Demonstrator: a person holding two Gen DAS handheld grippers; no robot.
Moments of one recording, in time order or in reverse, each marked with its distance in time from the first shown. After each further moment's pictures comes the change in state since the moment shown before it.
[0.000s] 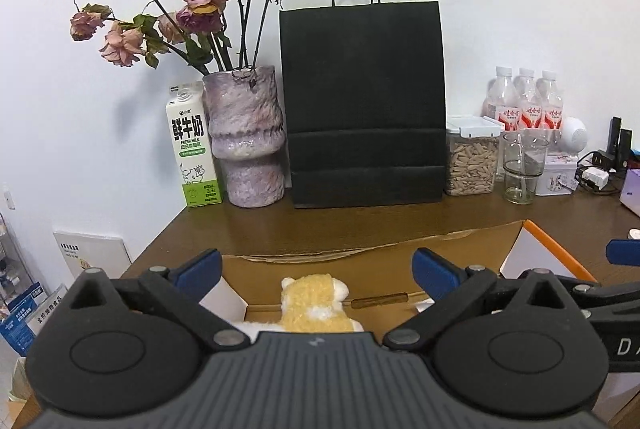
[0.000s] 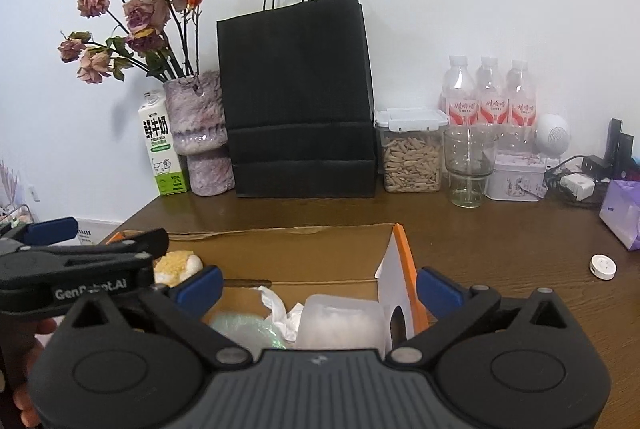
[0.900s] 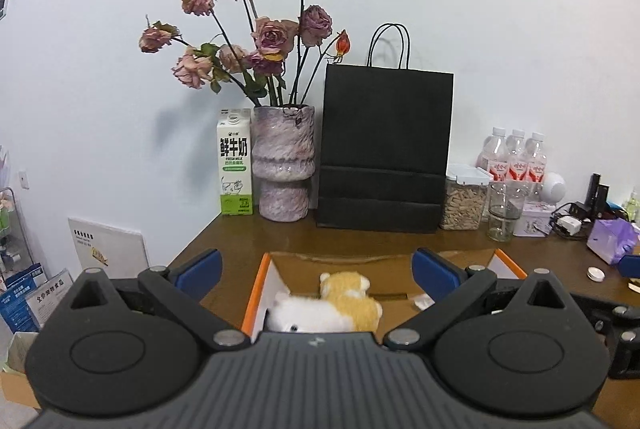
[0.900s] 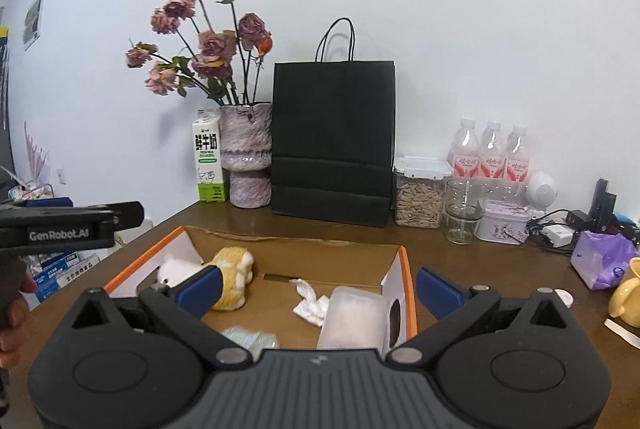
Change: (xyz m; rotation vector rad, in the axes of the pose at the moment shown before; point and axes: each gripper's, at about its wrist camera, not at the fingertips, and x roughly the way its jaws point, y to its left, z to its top) left arm -0.118 0.063 -0.006 -0.123 -0.083 -0.019; right arm -0.125 0.031 -0.011 -0.132 -0.089 0.027
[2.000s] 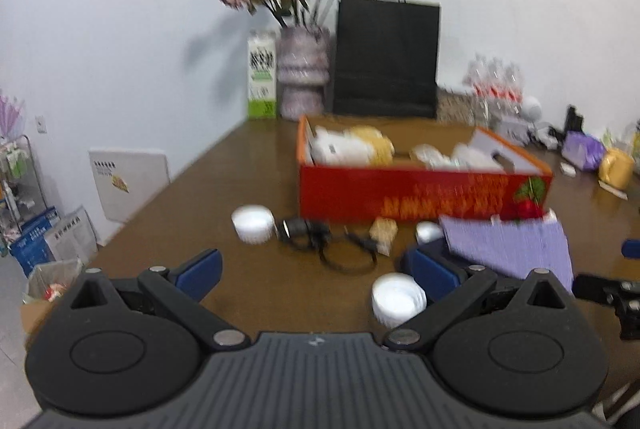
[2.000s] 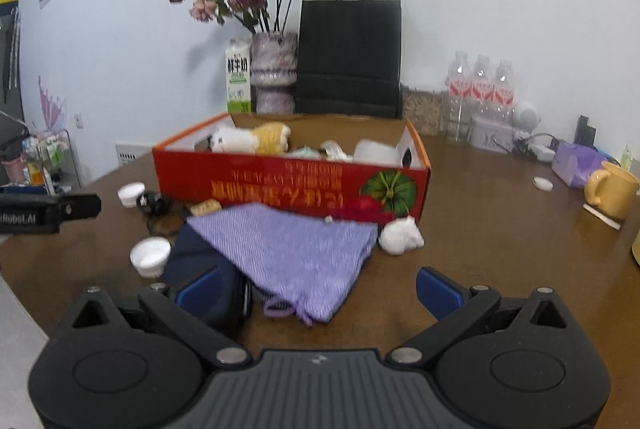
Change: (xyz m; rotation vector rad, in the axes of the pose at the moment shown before) left arm -0.123 0.051 -0.132 0.011 0.162 -0.027; right arm -0.109 0.042 -0.140 -0.021 0.137 -0.005
